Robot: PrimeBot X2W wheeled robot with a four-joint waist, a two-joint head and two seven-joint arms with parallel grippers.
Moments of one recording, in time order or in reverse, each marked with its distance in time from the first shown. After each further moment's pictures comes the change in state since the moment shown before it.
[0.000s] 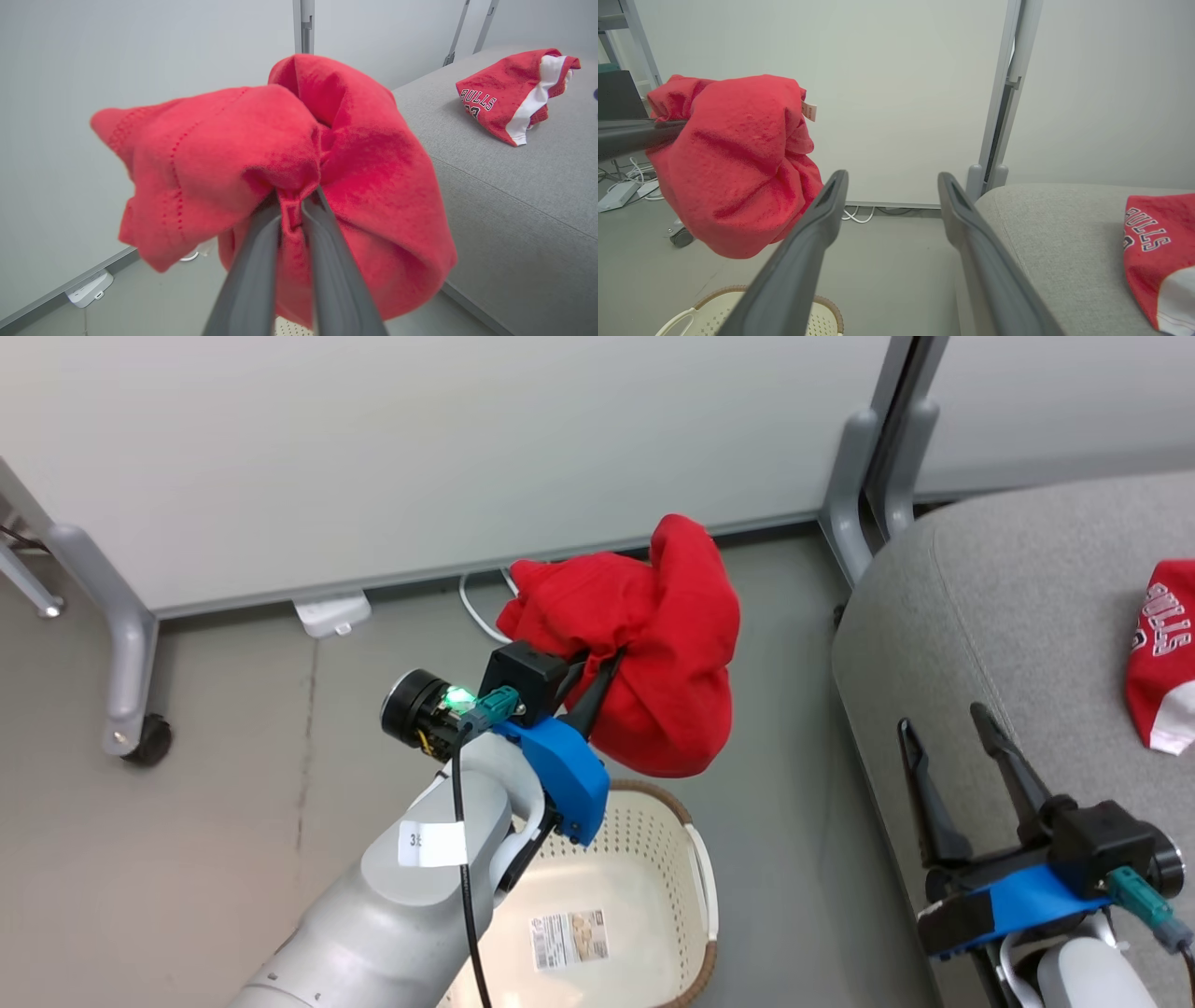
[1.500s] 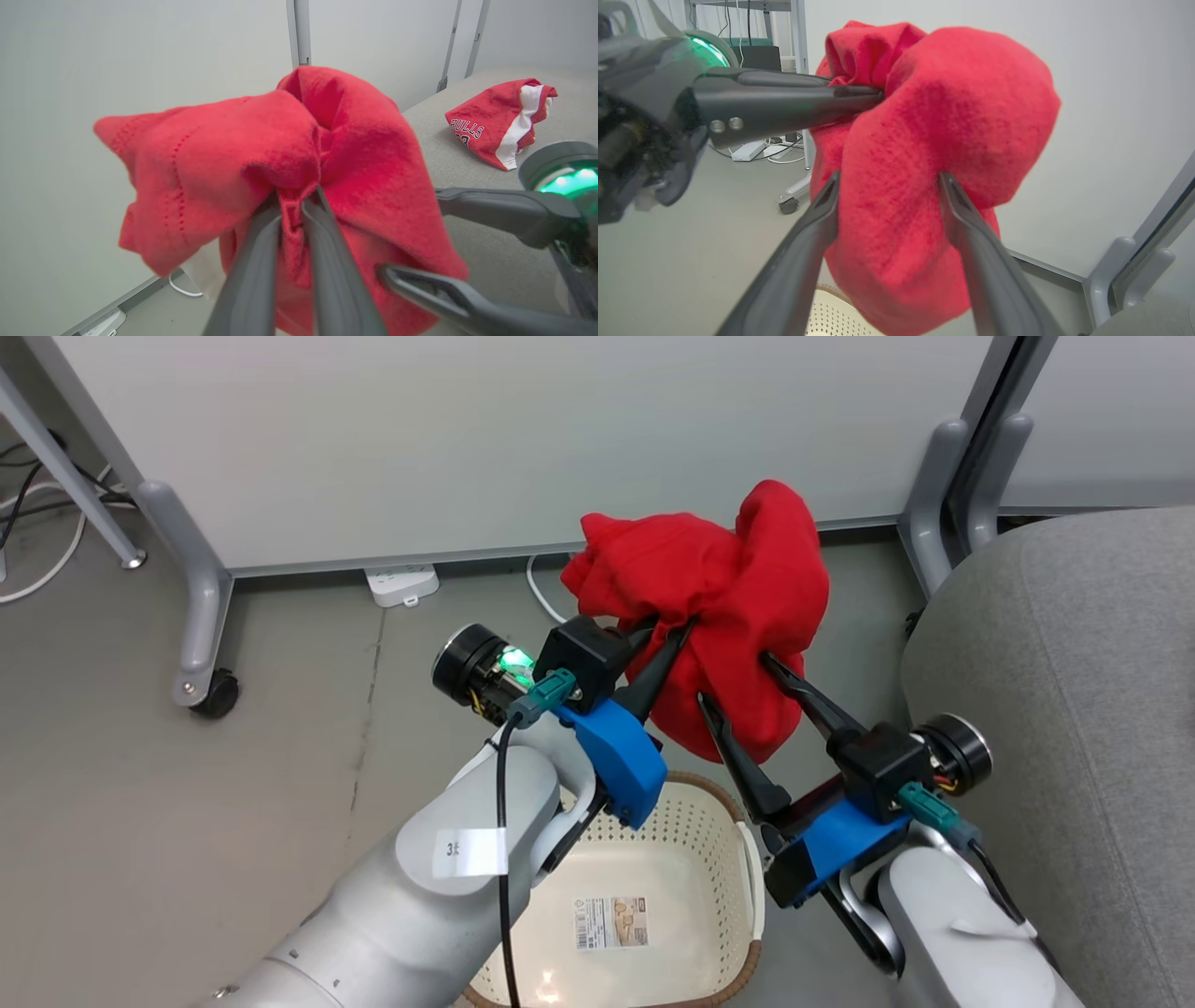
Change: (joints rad) left arm -0.041 -0.001 -0.060 -0.161 0.007 0.031 -0.001; right arm -0.263 0.033 0.338 0.208 -0.027 0.000 0.000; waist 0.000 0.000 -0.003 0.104
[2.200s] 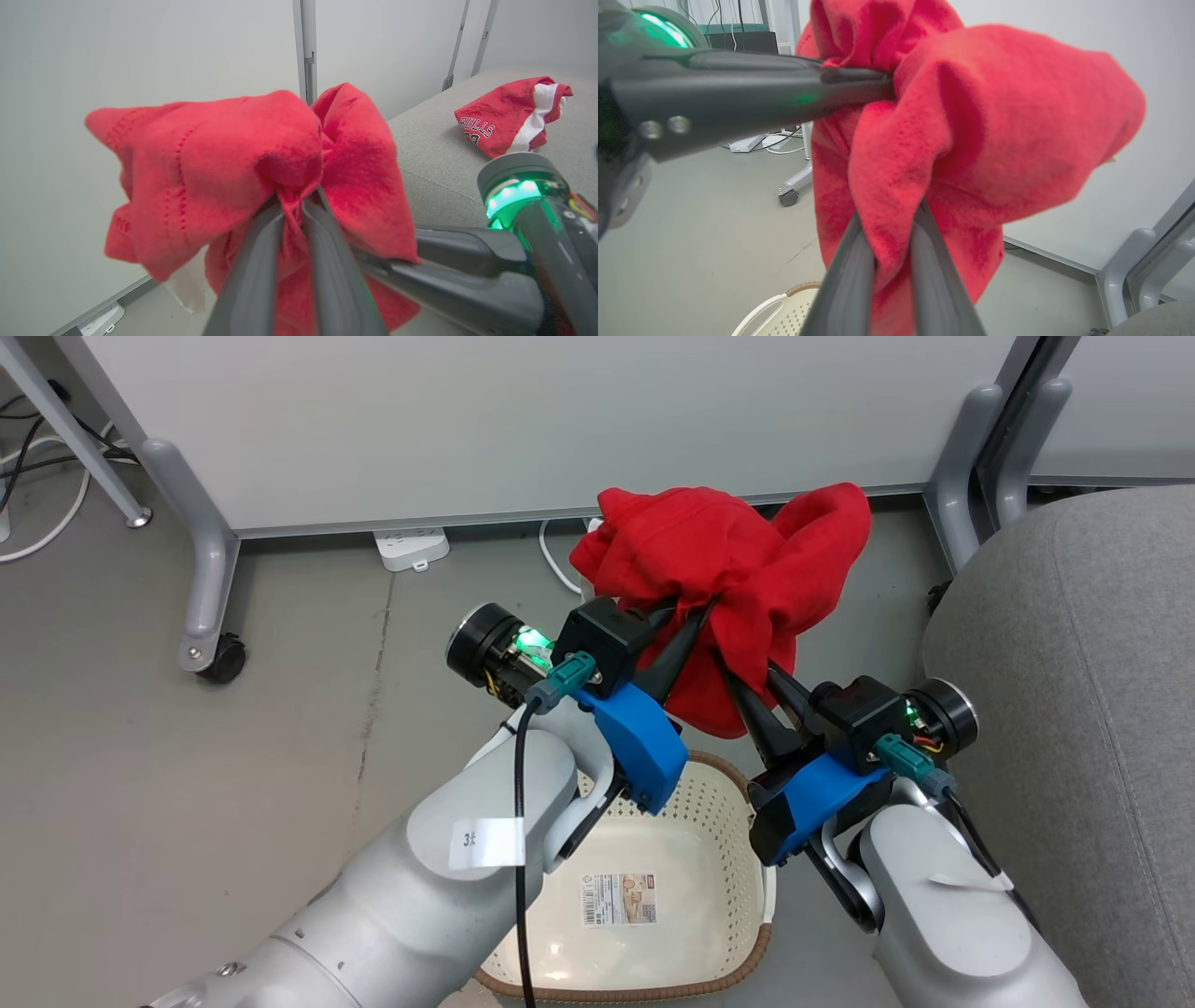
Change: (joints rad) left arm -0.050 0.001 -0.066 -0.028 -0.060 0.033 0.000; right arm -0.110 0.048 -0.022 0.134 -0.022 0.000 0.000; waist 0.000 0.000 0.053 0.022
